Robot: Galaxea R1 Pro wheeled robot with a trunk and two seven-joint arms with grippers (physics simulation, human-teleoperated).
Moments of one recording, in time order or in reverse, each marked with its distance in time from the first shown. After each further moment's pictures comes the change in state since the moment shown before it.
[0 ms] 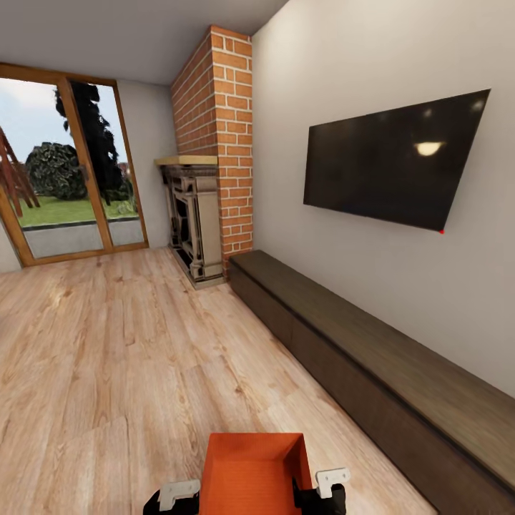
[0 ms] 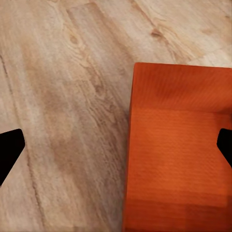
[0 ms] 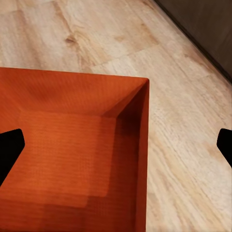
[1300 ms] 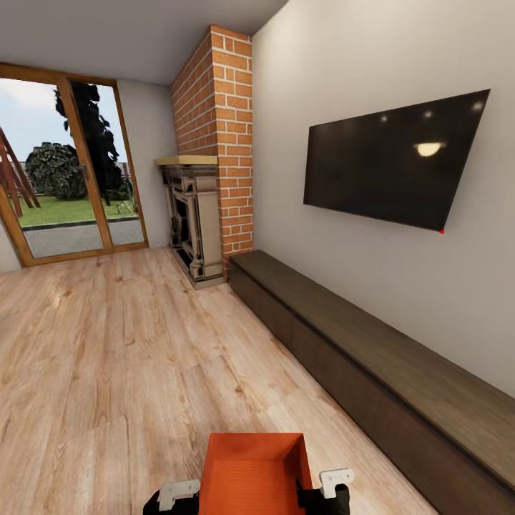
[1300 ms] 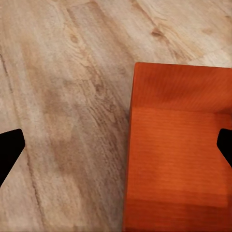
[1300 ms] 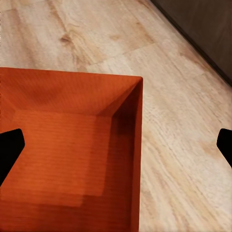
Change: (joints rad) left arm 0.000 0.000 0.002 0.000 0.001 0.001 0.000; right arm 0.000 -0.013 -0.013 0.001 -0.001 0.000 0.006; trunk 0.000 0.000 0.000
